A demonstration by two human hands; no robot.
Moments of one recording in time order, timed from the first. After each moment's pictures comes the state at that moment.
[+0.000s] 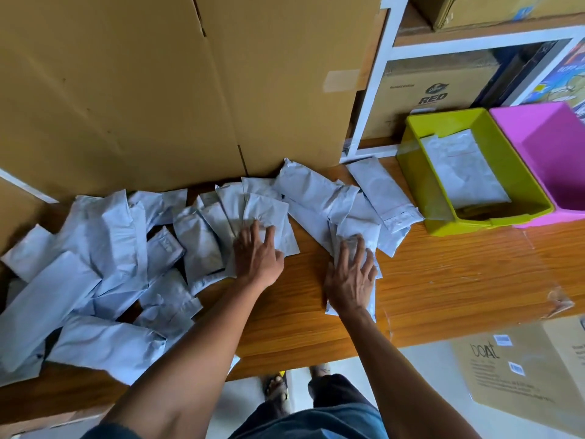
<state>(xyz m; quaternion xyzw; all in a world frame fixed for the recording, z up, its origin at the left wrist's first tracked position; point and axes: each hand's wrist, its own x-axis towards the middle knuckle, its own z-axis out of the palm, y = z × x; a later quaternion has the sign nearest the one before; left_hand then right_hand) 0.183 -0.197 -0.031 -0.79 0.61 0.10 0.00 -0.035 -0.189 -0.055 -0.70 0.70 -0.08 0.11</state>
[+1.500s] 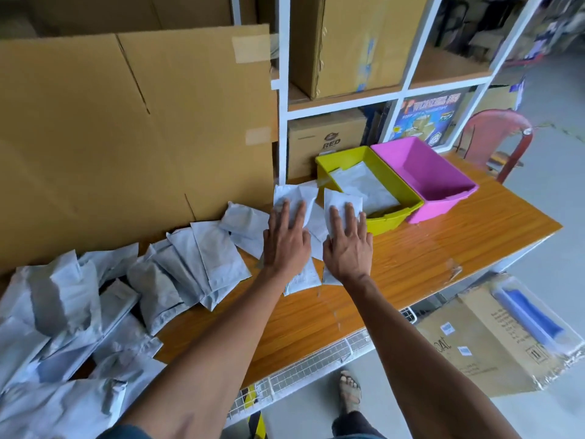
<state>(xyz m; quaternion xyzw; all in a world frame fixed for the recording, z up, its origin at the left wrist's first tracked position) 0.020 -0.206 0.086 -0.64 0.73 0.07 -0.24 -0.136 -0.191 0.081 -0.69 0.70 -0.17 -0.01</state>
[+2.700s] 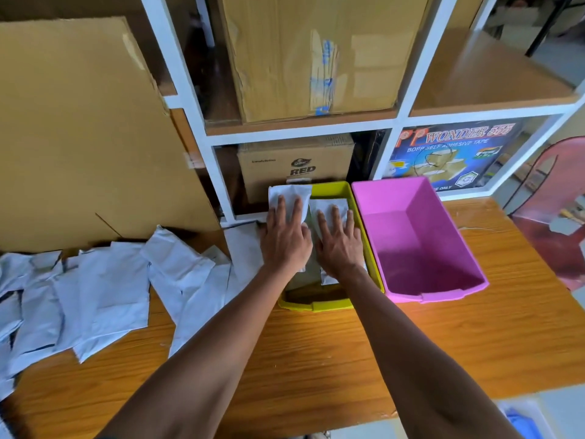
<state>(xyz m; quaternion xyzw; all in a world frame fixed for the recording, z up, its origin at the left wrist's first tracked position) -0.210 -0.457 0.075 -0.78 0.60 0.06 -0.19 -0.349 -0.500 0.041 -0.82 0.58 0.00 0.06</state>
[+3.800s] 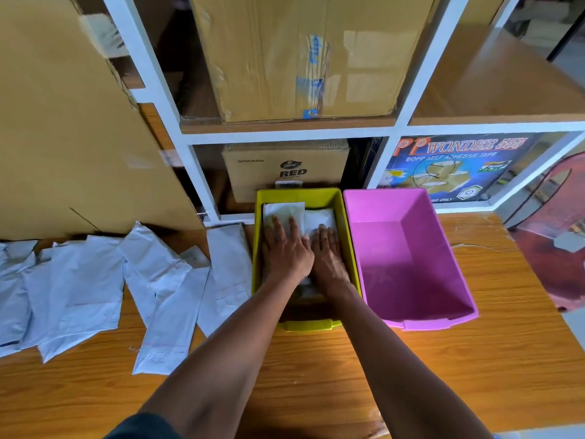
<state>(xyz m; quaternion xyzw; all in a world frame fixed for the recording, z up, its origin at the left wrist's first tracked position) -0.259 -0.509 0.024 -0.83 0.50 0.20 -0.11 -0.362 -0.537 -0.015 -0.85 0.52 0.01 0.13</state>
